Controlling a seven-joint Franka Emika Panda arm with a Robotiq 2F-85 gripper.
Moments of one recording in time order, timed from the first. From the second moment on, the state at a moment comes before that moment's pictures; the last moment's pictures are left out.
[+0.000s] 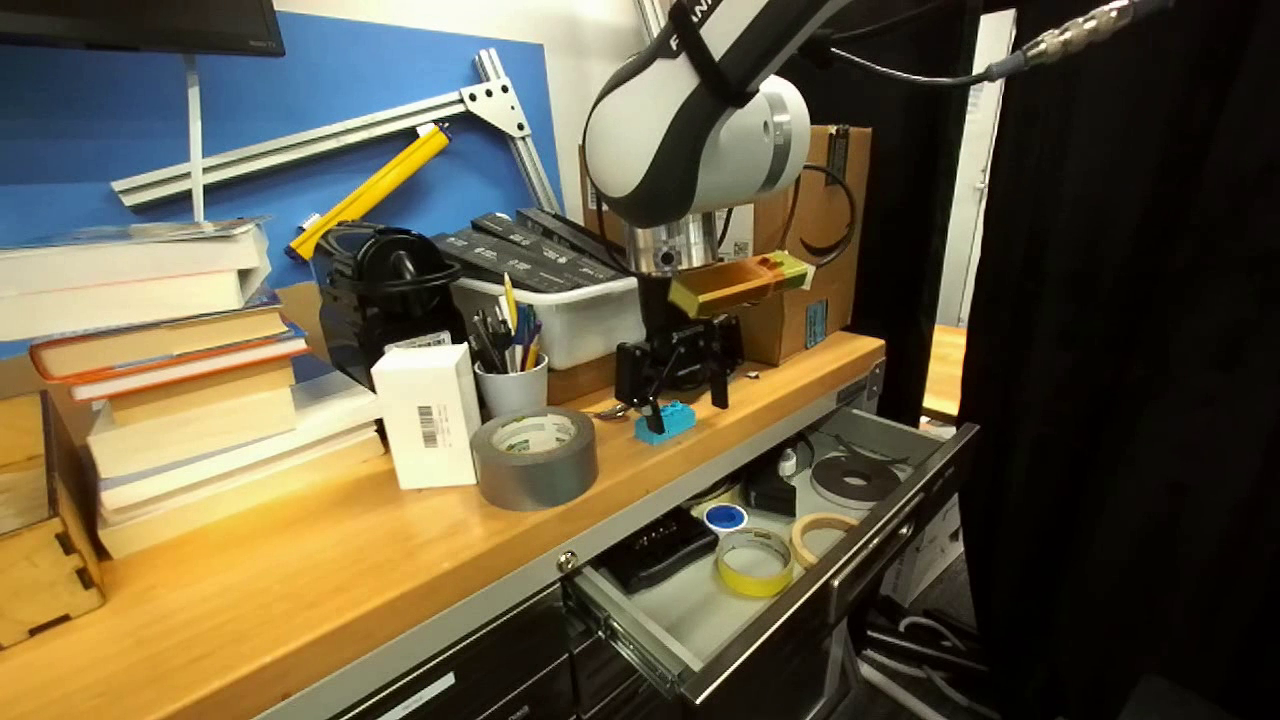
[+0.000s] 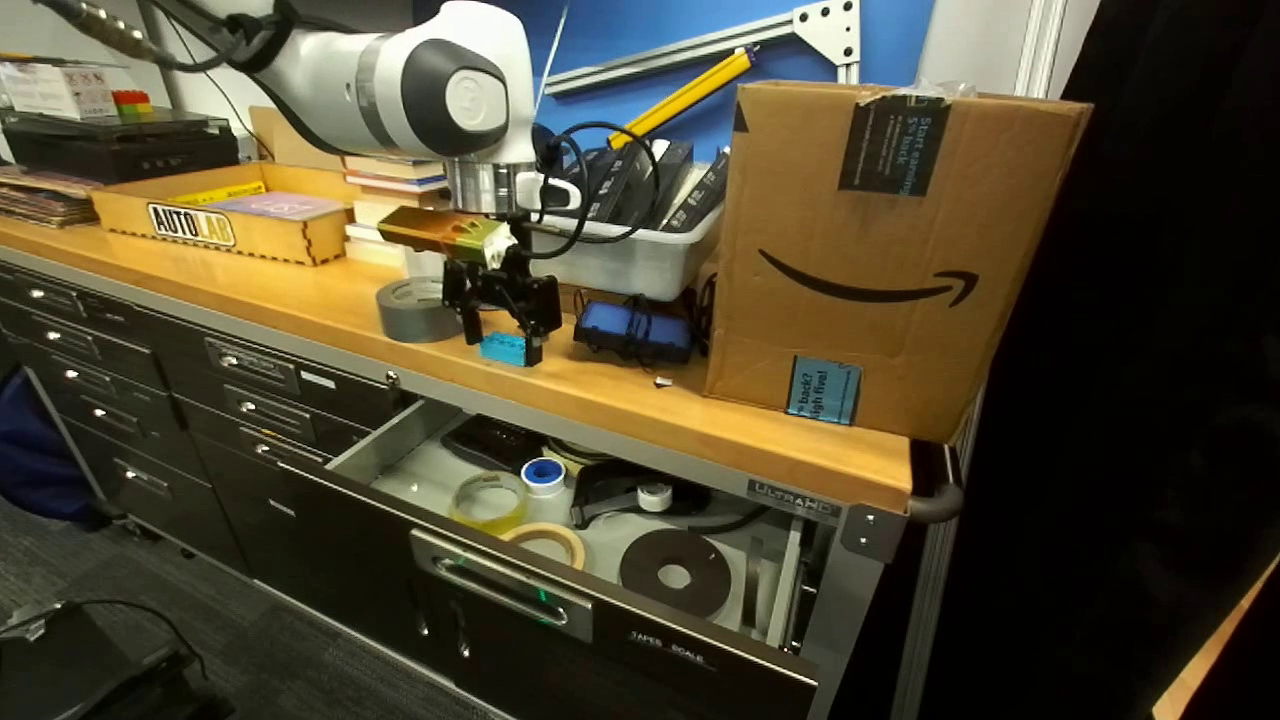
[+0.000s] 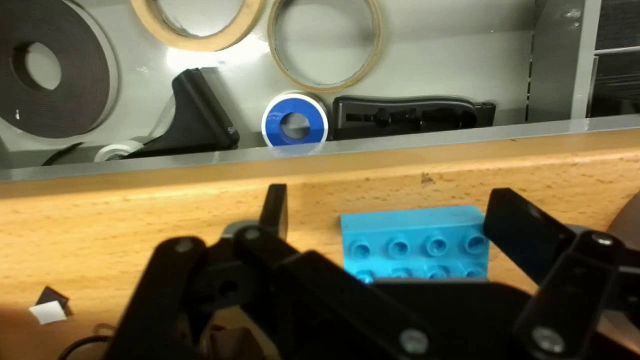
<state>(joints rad) 0.03 0.18 0.05 -2.02 -0.09 2.14 0.07</state>
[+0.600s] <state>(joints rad) 0.05 0.21 0.05 -2.00 -0.06 2.14 0.07</state>
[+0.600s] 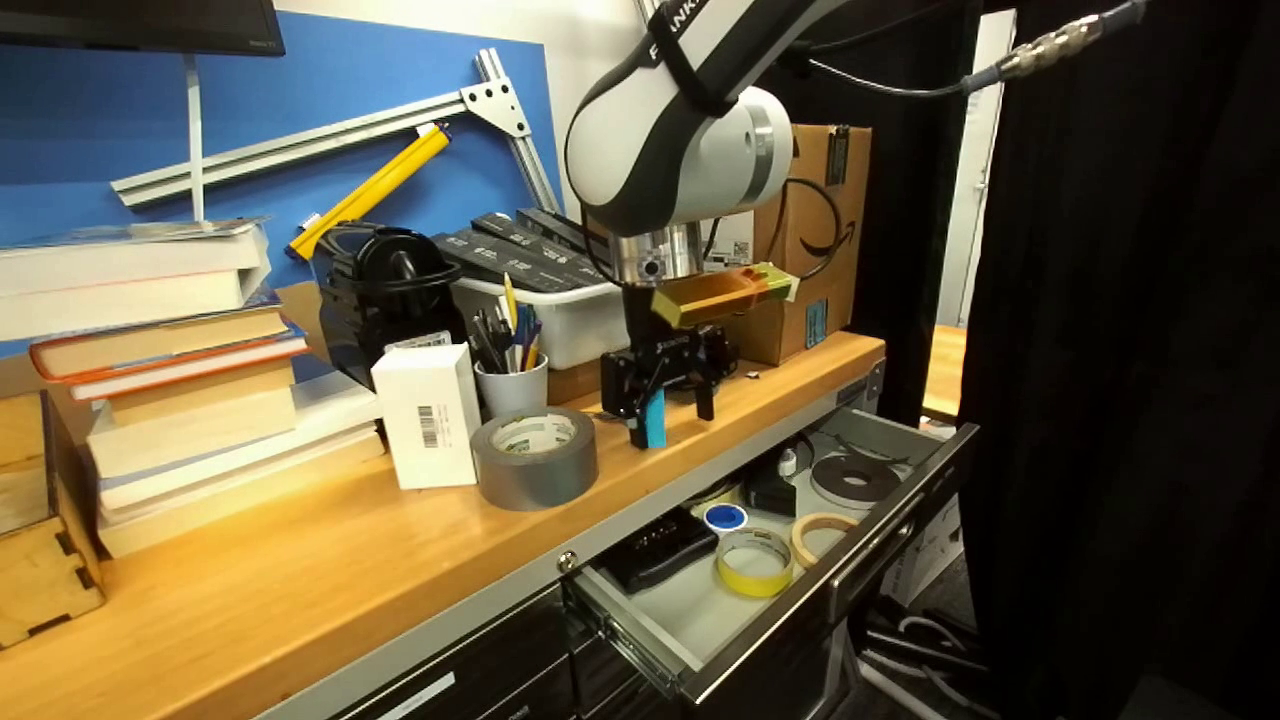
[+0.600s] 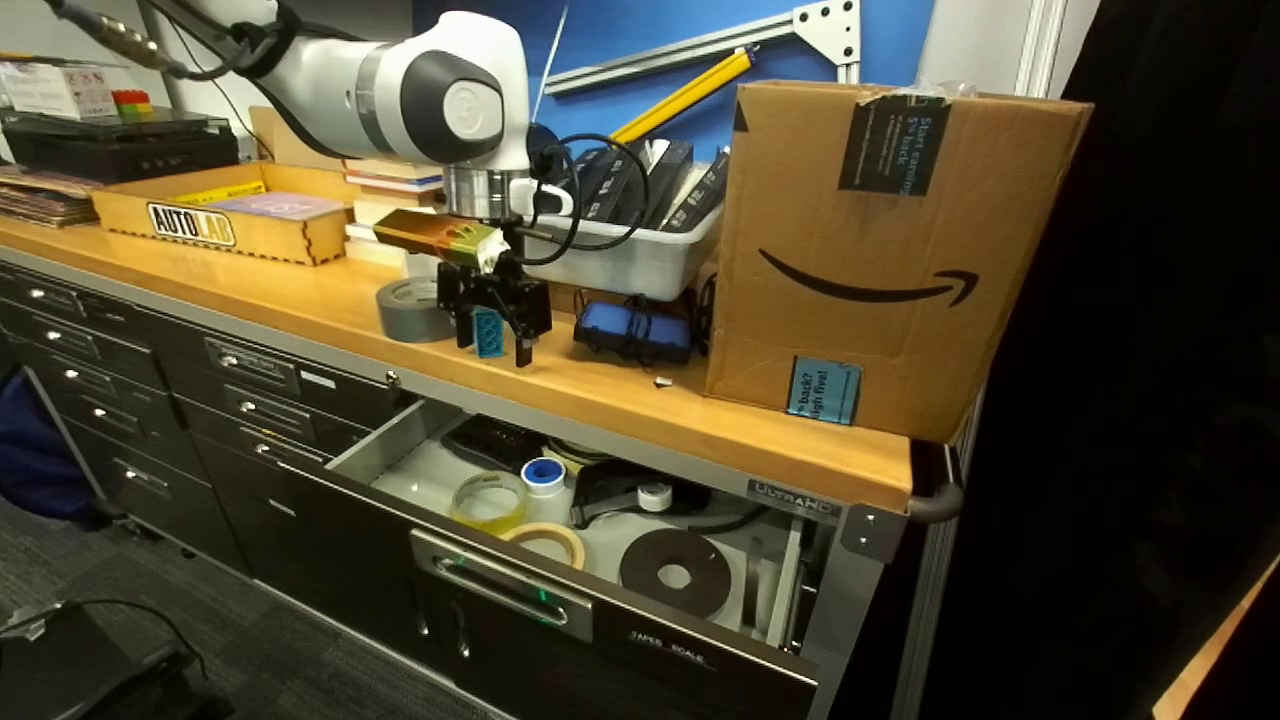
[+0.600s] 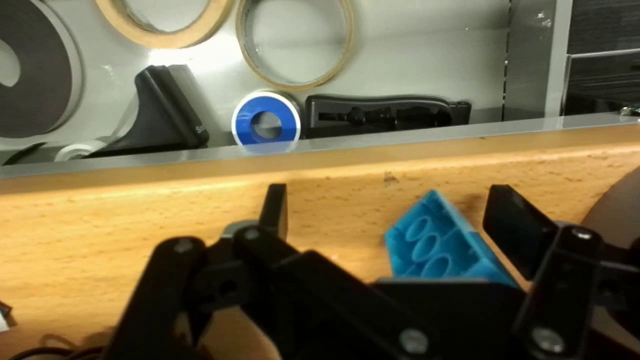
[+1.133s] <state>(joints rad) 0.06 0.21 0.06 -1.99 -0.05 2.14 0.07</state>
